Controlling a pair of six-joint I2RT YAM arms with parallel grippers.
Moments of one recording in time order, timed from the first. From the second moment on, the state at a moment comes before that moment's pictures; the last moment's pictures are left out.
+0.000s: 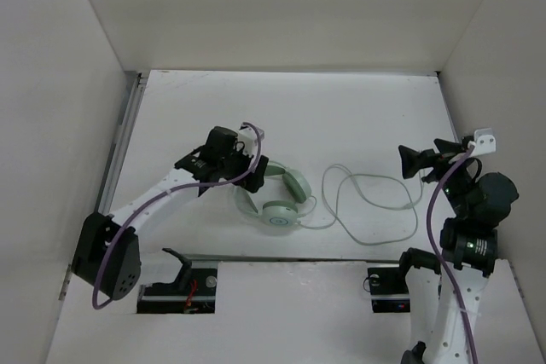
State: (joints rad) left arm -0.52 1.24 0.85 -0.40 0.18 -0.01; right arm -0.32 0.42 0.76 -0.30 -0.51 0.11
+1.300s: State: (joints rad) left arm -0.61 1.70 0.94 -0.27 0.15 0.29; right arm -0.35 0.35 0.68 -0.24 -0.63 0.23
